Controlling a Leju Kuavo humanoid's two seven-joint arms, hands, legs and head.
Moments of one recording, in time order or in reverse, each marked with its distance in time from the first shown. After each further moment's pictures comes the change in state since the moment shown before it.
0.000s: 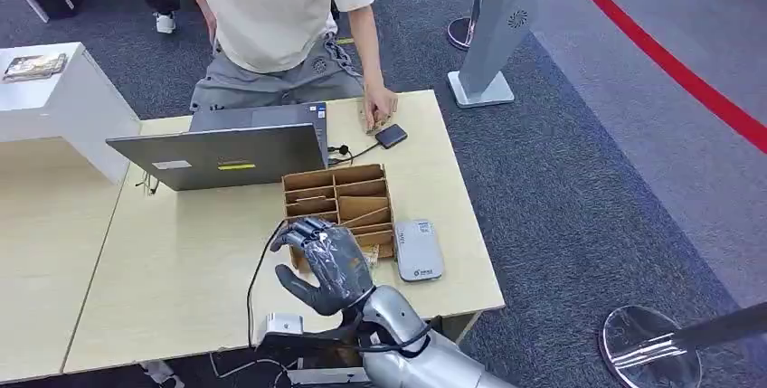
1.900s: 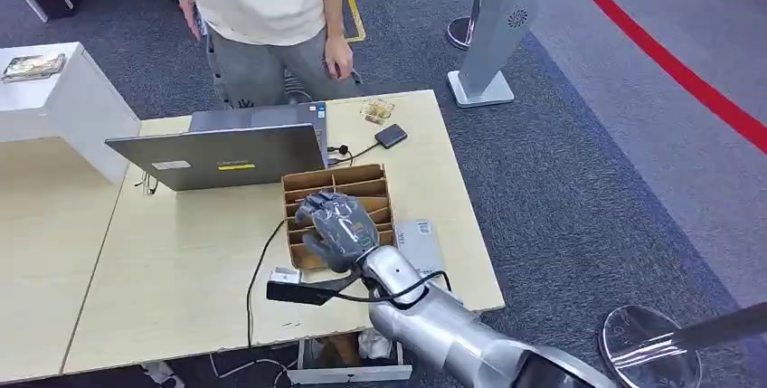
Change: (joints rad) left arm 0.000 0.014 -0.003 0.000 -0.008 -0.035 -0.012; right arm -0.193 0.038 -0.042 0.367 0.153 0.038 0.091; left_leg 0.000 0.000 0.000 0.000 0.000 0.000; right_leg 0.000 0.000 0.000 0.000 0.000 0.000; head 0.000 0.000
